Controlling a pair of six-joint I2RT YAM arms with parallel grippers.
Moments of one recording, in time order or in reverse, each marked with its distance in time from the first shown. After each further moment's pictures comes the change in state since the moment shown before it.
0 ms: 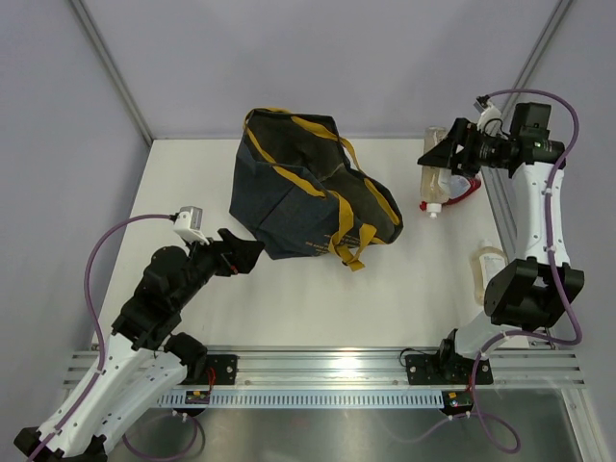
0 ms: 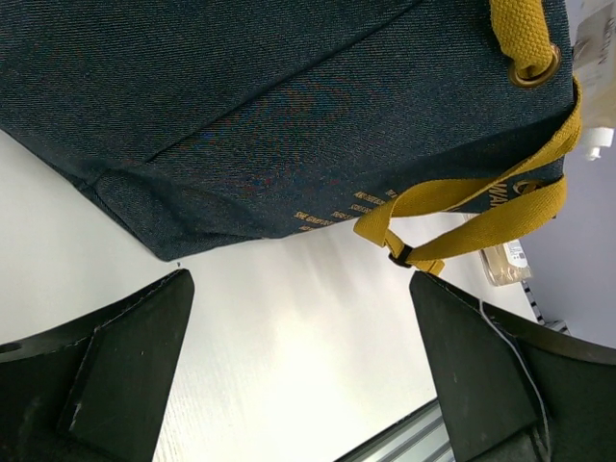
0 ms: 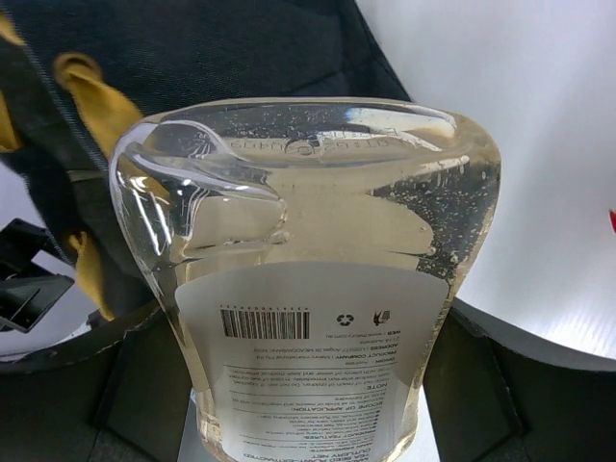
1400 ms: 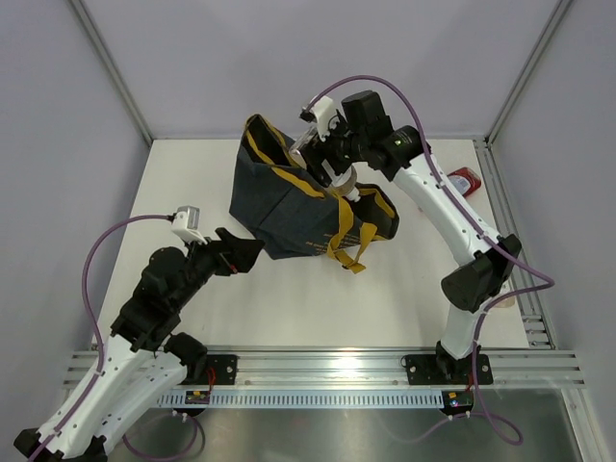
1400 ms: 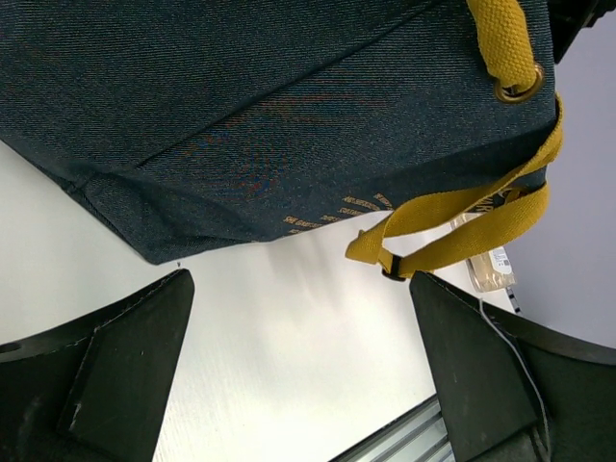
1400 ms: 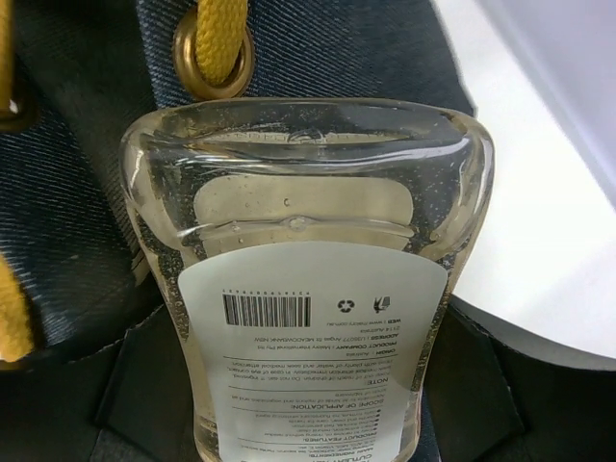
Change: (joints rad) left arm 0.000 -0.005 0.000 0.013 0.002 -0.029; right arm 0.834 0.237 0.364 0.066 0.669 -0.391
